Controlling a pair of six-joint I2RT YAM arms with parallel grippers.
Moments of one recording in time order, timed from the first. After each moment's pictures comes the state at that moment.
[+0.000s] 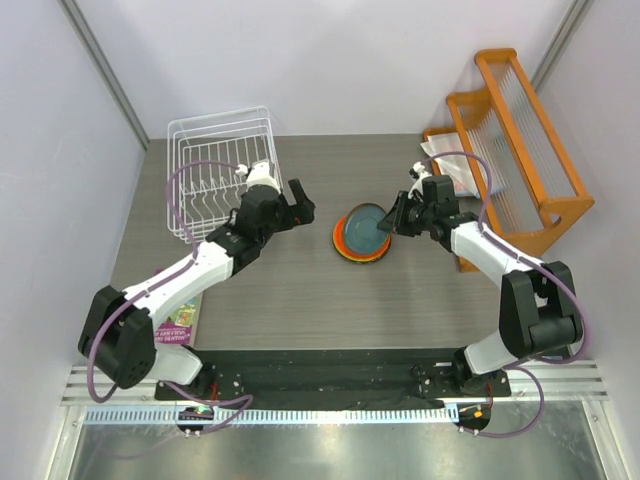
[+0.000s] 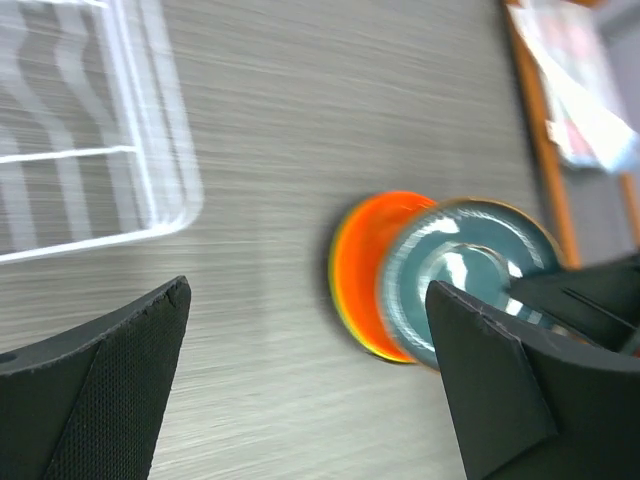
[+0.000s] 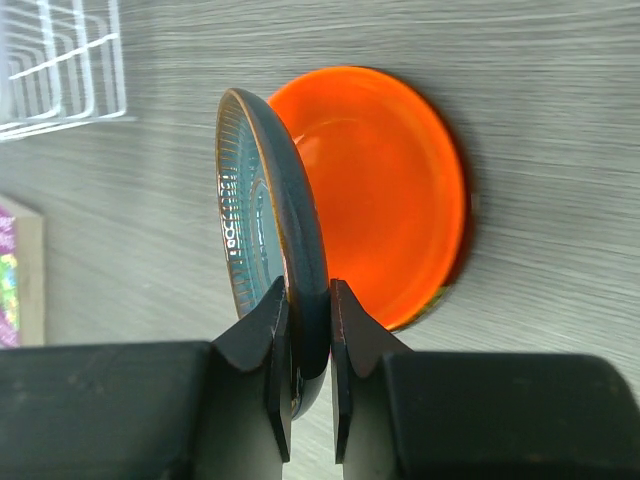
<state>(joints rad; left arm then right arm) -0.60 1.40 0.97 0.01 -0.21 -0.64 0.24 1.49 0.93 -0.14 -0.35 0.44</state>
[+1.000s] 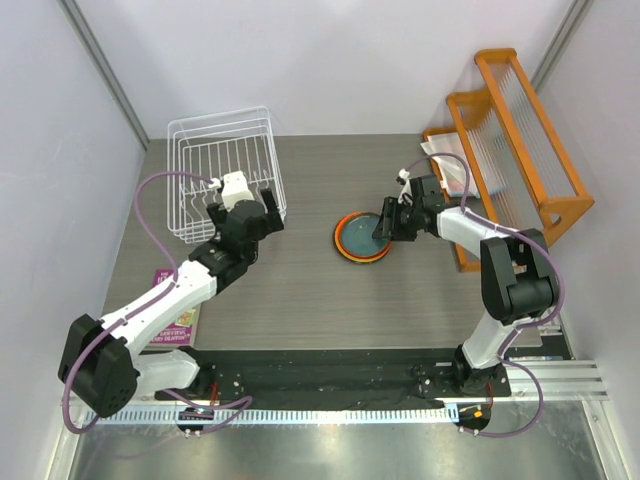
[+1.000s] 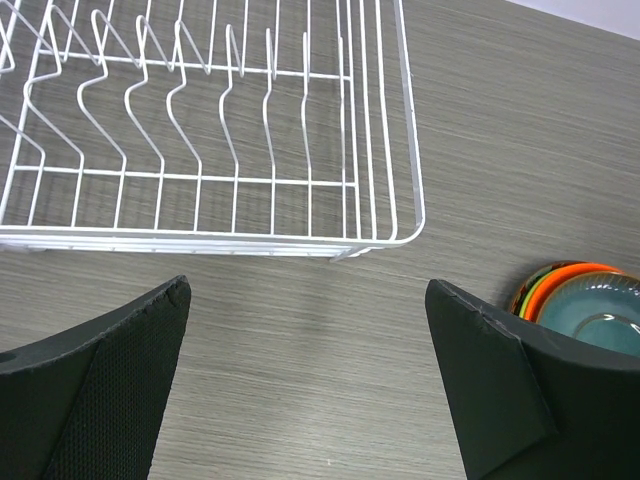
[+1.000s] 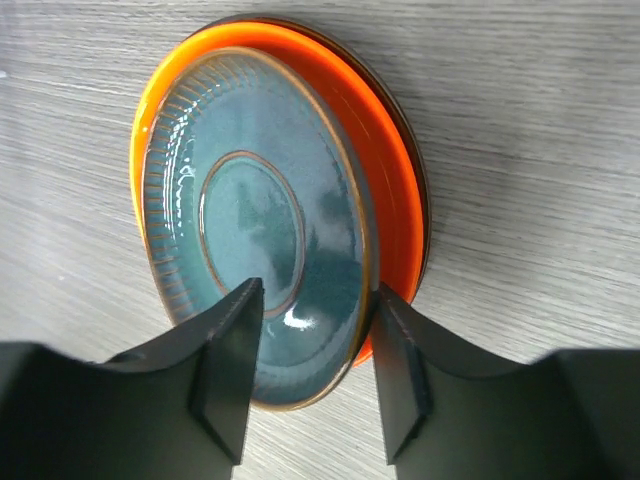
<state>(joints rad) -0.60 1.21 0.85 -0.09 -0.65 -0.49 0.23 1.72 1.04 -0.24 -0.35 0.34</state>
